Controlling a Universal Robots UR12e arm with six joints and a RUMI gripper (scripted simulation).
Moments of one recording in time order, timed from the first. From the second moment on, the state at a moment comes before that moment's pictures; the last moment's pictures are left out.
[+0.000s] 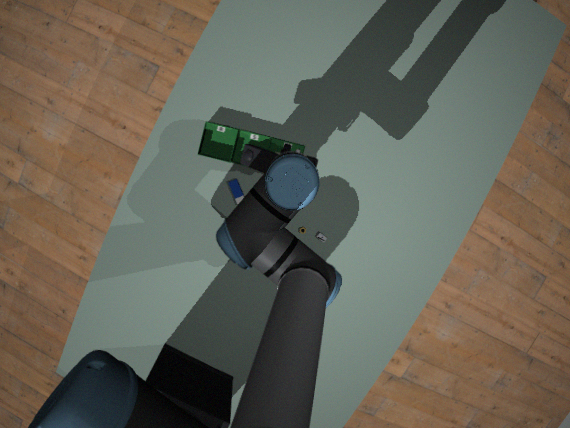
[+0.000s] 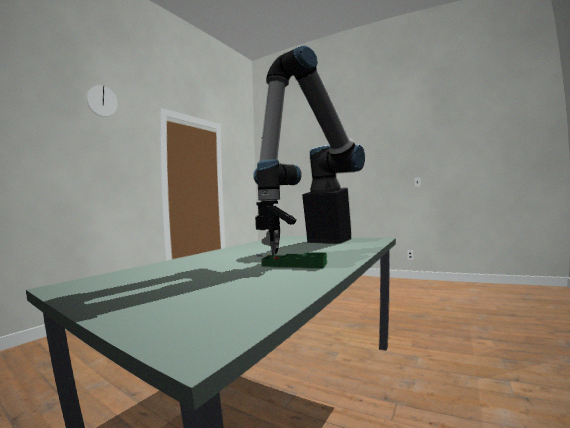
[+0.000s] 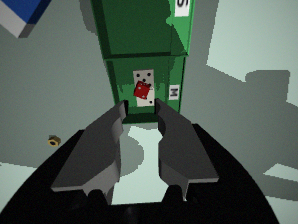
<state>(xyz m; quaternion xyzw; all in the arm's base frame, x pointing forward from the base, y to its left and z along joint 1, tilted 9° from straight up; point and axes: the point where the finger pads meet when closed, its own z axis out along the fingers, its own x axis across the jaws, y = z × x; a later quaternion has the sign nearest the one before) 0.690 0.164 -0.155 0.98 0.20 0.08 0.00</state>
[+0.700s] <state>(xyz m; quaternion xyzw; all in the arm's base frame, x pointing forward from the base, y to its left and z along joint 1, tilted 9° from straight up) 0.686 0.164 -0.129 0.98 0.20 0.08 0.00</state>
